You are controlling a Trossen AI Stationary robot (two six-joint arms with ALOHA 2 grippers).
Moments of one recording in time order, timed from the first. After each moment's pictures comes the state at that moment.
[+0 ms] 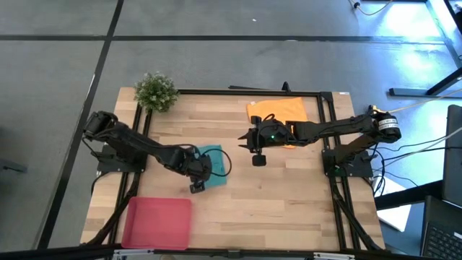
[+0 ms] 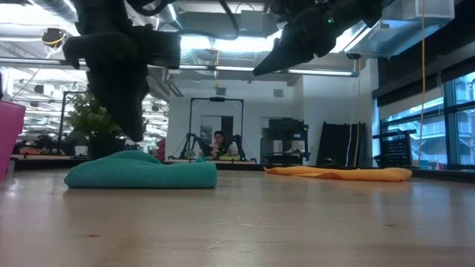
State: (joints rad) left arm -0.28 1.57 0.97 -0.66 -0.21 -0.52; right arm -0.02 1.48 0.98 -0.08 0.09 -0.27
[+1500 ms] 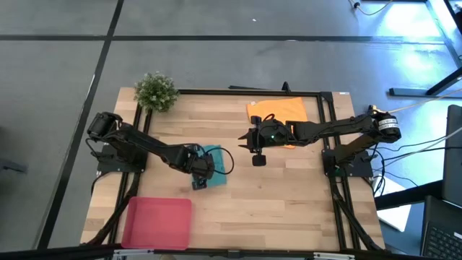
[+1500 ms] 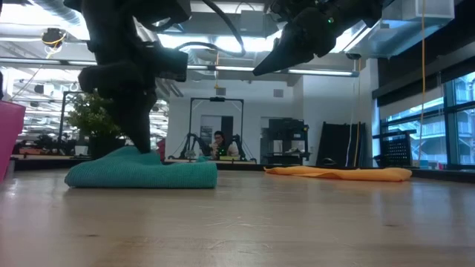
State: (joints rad) left arm -0.25 1.62 0.97 -0.65 -0.27 -0.47; right arm -0.02 1.48 0.98 -0.08 0.09 -0.27
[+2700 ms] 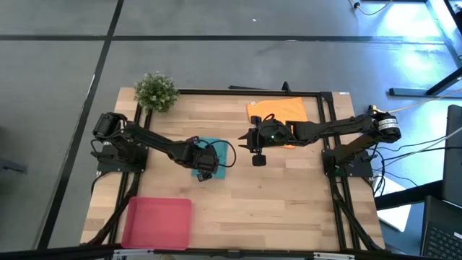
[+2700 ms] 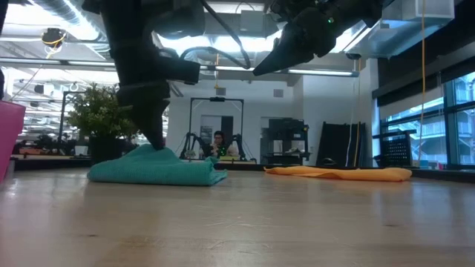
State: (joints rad) left arm -0.18 1.68 1.04 -0.75 -0.40 -0.52; right arm -0.02 1.48 0.98 -0.08 0.09 -0.27
